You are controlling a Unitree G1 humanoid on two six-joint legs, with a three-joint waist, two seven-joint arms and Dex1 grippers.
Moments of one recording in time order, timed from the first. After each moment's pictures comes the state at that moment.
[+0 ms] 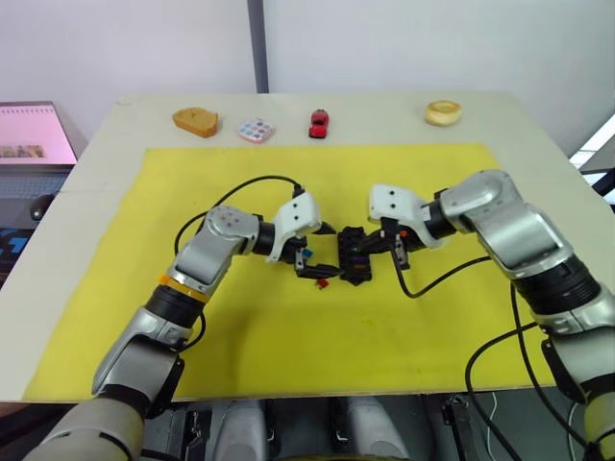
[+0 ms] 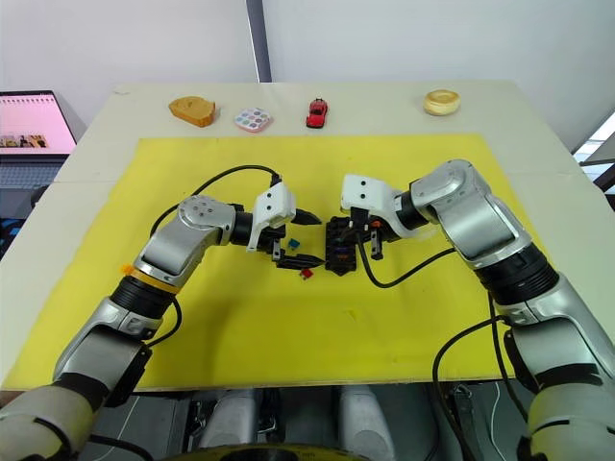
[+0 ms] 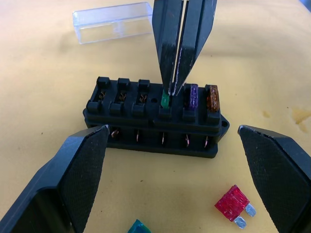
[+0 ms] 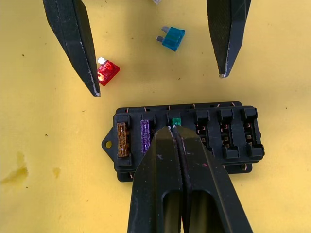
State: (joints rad) left arm -0.74 0.39 -0.34 0.18 -0.18 0.37 -1.14; right arm -0.84 -0.79 0.43 -0.03 0.09 0.67 1.30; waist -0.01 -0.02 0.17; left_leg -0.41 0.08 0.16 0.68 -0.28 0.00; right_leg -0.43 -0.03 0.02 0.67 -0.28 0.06
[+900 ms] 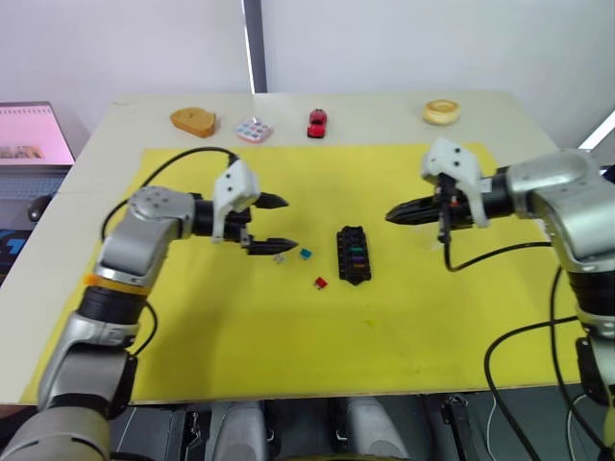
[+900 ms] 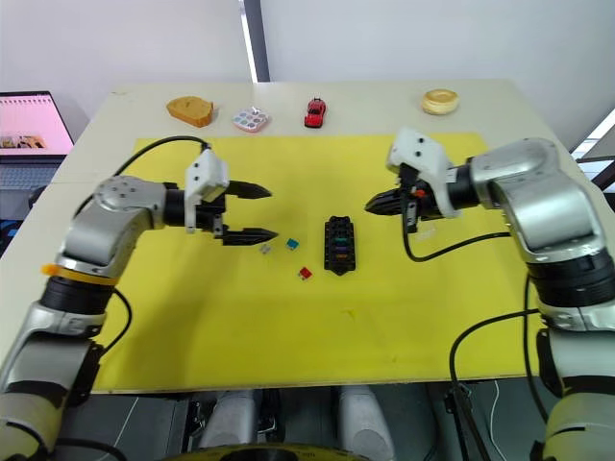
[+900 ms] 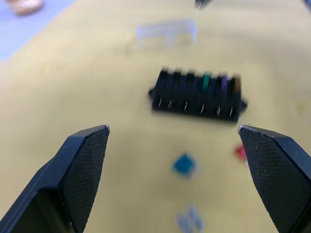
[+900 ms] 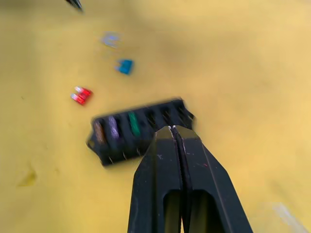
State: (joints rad) left arm -0.68 0.66 -0.14 0.08 -0.31 0.42 -1.24; right arm -0.77 -0.93 0.13 -0.12 0.26 0.80 1.28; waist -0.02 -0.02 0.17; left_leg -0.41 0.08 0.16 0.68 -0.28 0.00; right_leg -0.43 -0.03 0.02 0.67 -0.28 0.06
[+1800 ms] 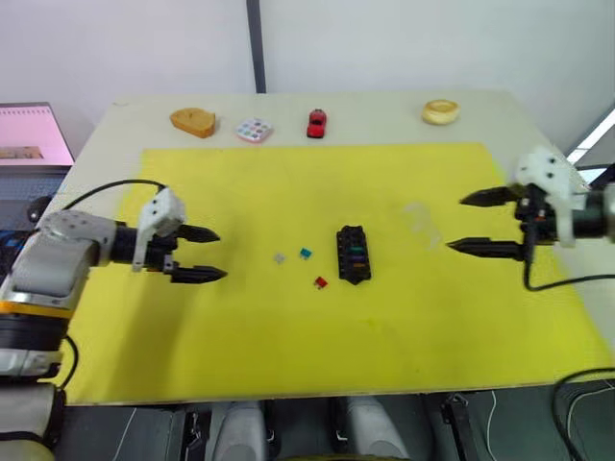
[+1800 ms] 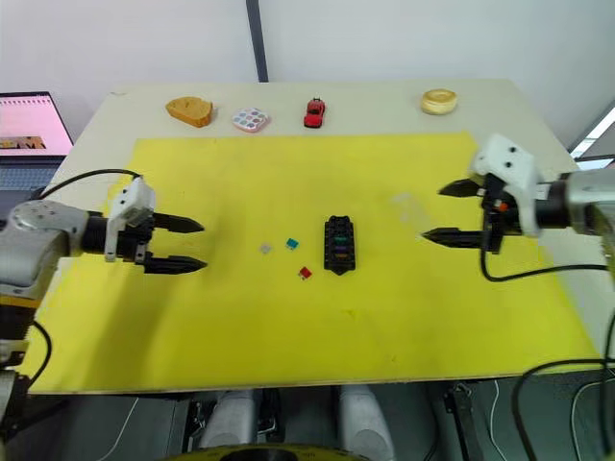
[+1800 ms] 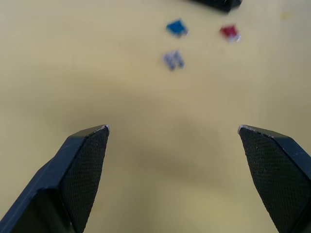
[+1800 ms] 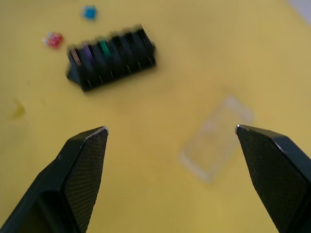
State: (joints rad) left arm -0.54 0.85 -0.07 0.13 -0.37 0.51 -1.41; right arm -0.55 -1.11 -0.08 -0.22 0.41 0.75 1.24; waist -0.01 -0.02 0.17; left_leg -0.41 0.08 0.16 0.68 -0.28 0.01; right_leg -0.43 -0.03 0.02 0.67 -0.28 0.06
